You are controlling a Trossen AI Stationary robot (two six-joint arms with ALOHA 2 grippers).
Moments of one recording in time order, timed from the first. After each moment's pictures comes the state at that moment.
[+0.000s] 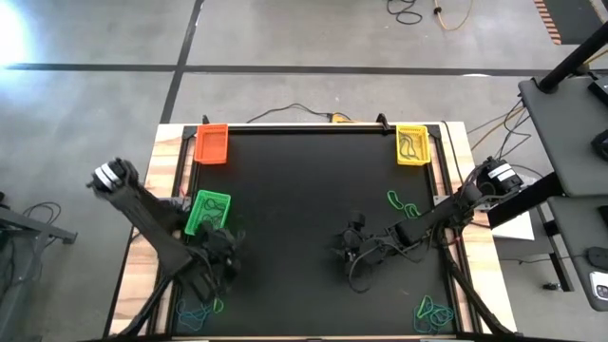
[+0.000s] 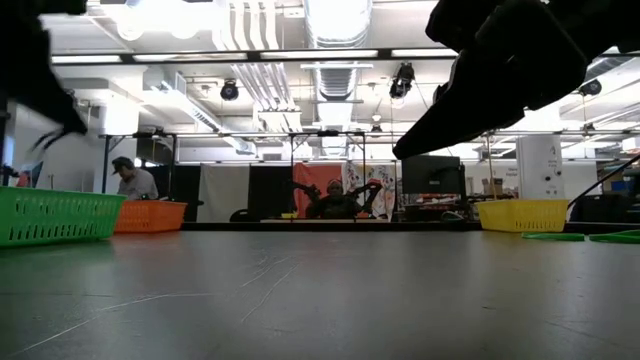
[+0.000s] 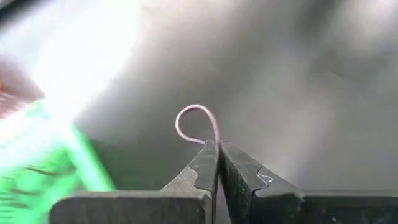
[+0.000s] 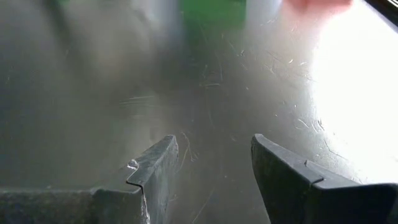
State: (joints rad) left arm -0.85 1.45 0.92 -1.06 -0.76 -1.55; right arm 0.43 1.61 0.73 0.22 0.50 0.28
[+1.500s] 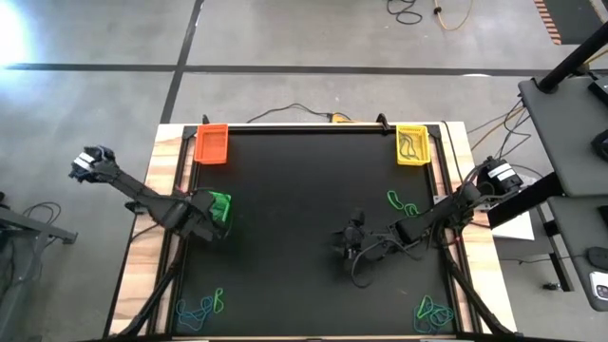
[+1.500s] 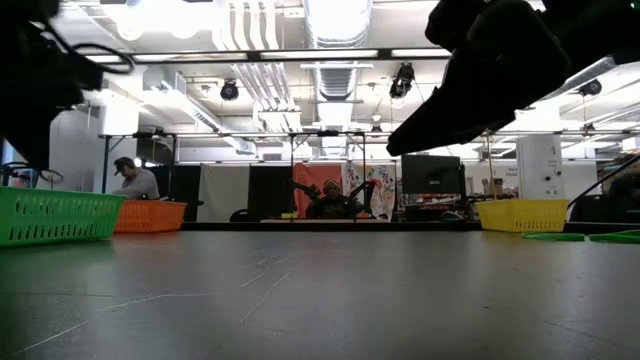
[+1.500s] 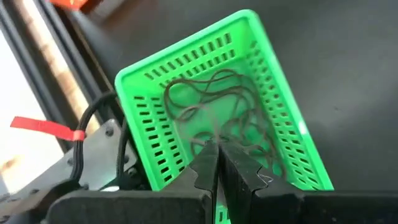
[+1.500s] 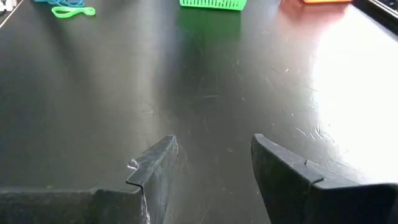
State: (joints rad) left arm -0.50 1.09 0.72 -1.36 -0.37 -1.50; right arm 0.41 1.61 0.69 0.34 0.50 0.26
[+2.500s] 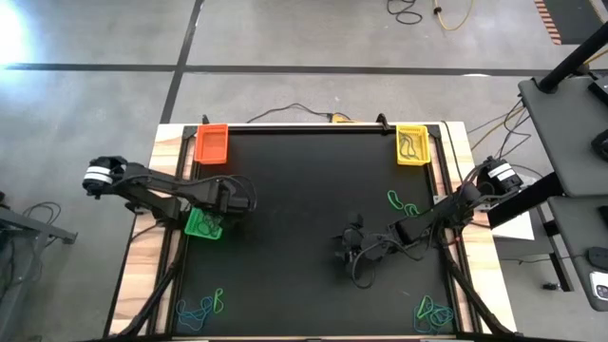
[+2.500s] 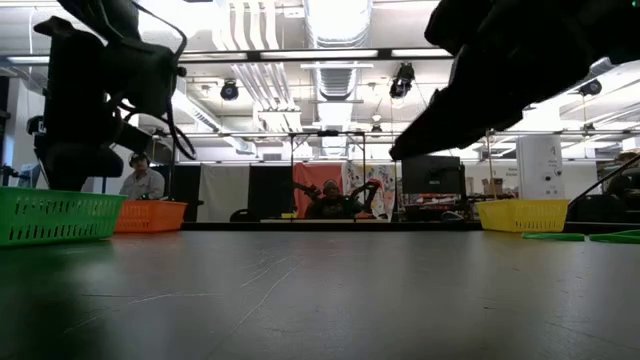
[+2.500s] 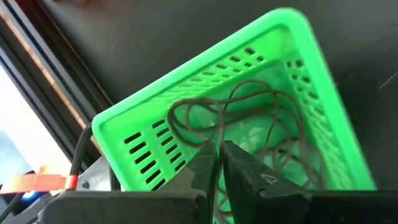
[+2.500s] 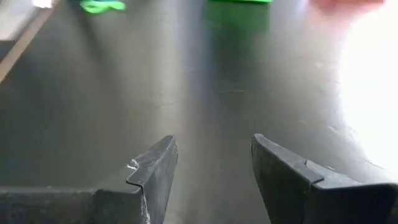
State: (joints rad) left arm -0.04 1.35 0.68 -1.16 -0.27 -0.96; right arm 0.41 1.61 0.69 0.32 0.42 0.28
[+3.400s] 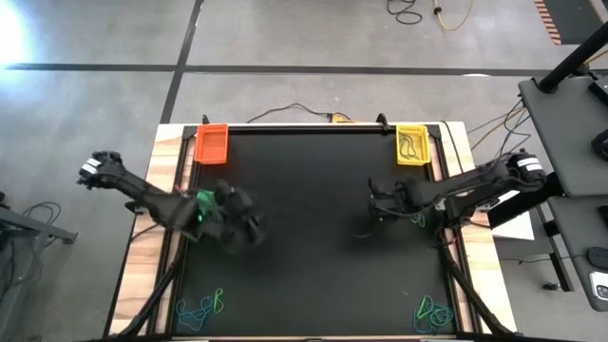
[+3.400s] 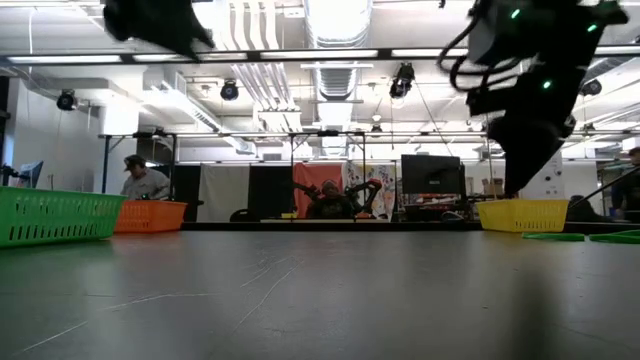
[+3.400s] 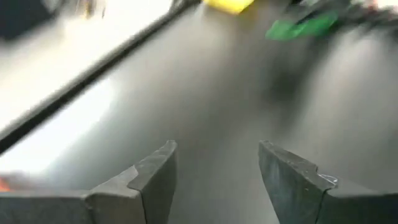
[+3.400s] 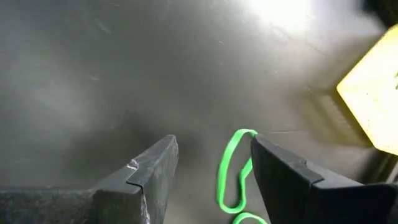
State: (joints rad) left arm -0.48 1.28 1.07 -0.82 -0.84 -0.86; right arm 0.10 1.34 0.77 -0.91 0.47 0.81
